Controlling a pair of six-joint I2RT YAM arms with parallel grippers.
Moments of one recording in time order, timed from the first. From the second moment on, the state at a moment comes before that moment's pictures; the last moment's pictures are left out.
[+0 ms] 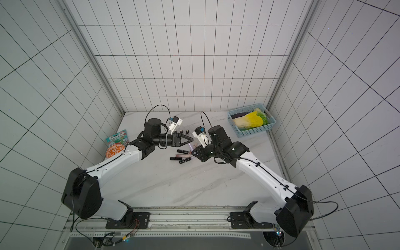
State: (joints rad) left arm -0.47 1.47 1.07 0.02 0.92 -0.64; right arm 0.77 1.28 1.15 -0.57 -0.43 0.17
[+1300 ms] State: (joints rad) left arm -0.49 1.64 1.28 -0.11 0.31 -0.22; right arm 0.64 1.15 0.95 -0.44 -0.31 0.22
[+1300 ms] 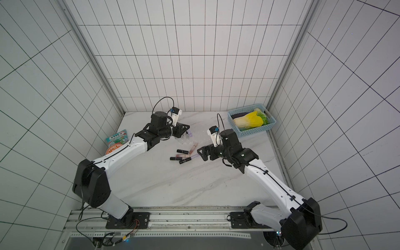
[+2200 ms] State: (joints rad) left arm -0.47 1.98 1.40 0.13 0.20 -0.14; right arm 0.55 1.09 0.80 -0.40 -0.31 0.21
